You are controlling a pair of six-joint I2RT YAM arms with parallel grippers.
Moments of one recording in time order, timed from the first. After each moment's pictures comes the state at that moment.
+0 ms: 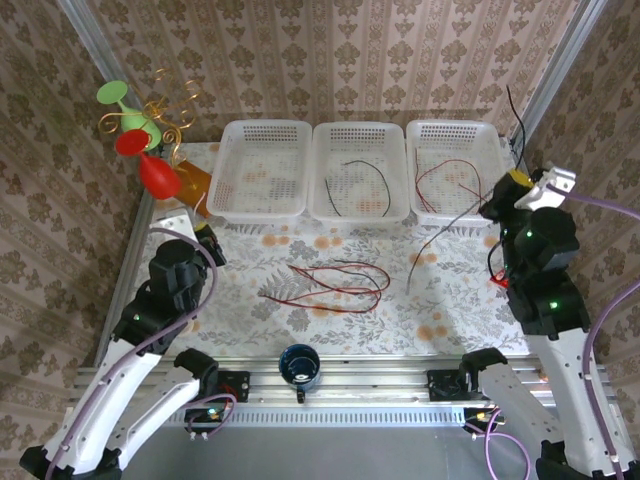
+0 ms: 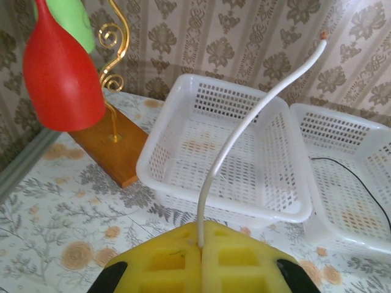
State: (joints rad) left arm -0.54 0.60 0.78 -0.49 -0.47 -0.39; right arm 0.15 0.73 1.06 -0.29 0.33 0.28
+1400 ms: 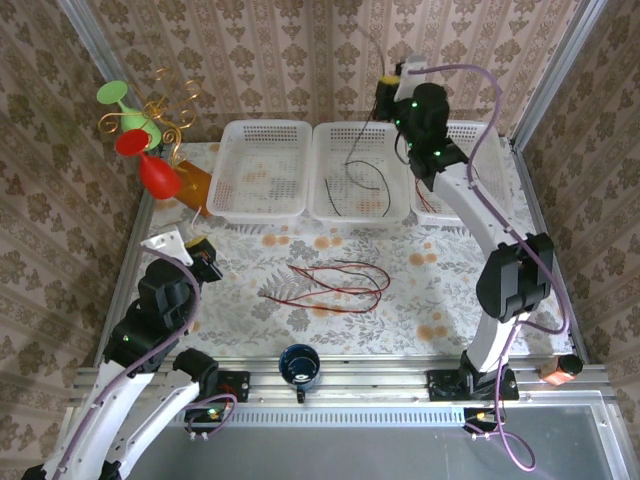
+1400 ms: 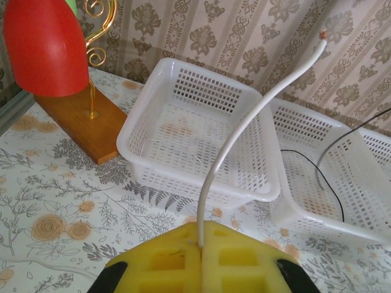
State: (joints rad) left arm -0.54 0.45 0.74 -0.57 -0.39 -0.49; right arm 0.31 1.81 1.69 0.09 0.06 0.14
